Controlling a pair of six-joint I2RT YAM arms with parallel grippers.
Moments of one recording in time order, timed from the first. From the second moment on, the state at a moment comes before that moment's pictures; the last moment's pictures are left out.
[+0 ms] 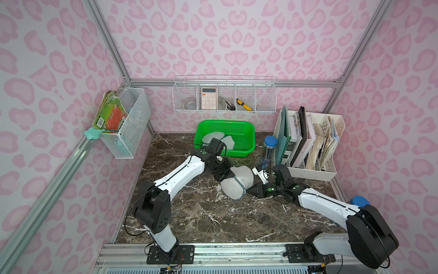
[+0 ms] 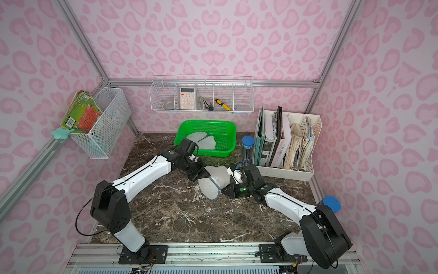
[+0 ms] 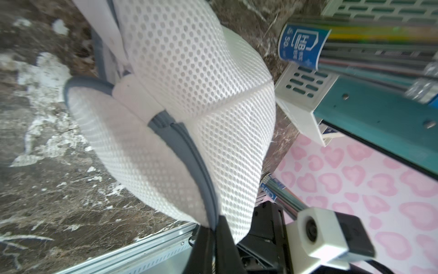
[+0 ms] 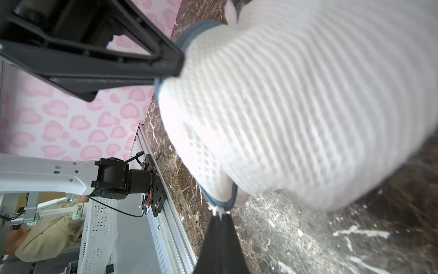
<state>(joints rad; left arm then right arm) -0.48 1.66 1.36 -0.74 0.52 -1.14 0.56 1.32 0.63 -0.02 -0.72 0.49</state>
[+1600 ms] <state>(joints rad) -0.66 1.73 1.49 -0.98 0.30 -1.03 0.65 1.40 0.72 -0.01 -0.71 0.52</state>
